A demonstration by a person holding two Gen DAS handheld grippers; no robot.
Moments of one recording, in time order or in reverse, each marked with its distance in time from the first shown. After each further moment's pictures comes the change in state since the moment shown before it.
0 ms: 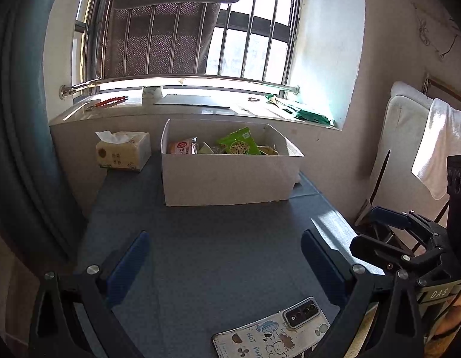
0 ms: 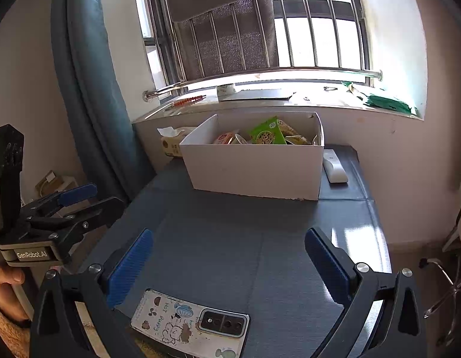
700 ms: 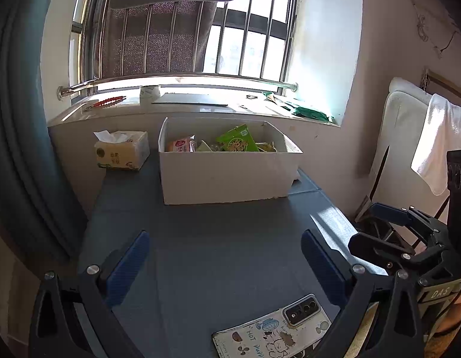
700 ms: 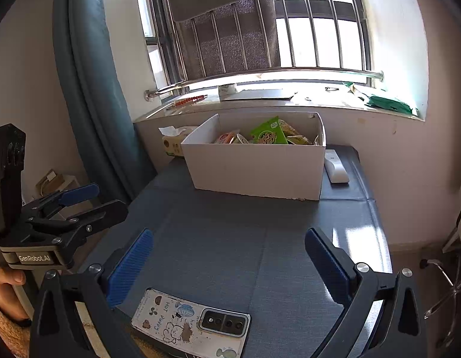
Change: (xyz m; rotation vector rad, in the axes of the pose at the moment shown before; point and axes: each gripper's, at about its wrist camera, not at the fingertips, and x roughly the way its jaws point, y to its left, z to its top) left arm 0.001 -0.003 -0.001 0.014 0.009 -0.003; right arm 0.000 0.003 -0.001 -0.005 0.000 0.002
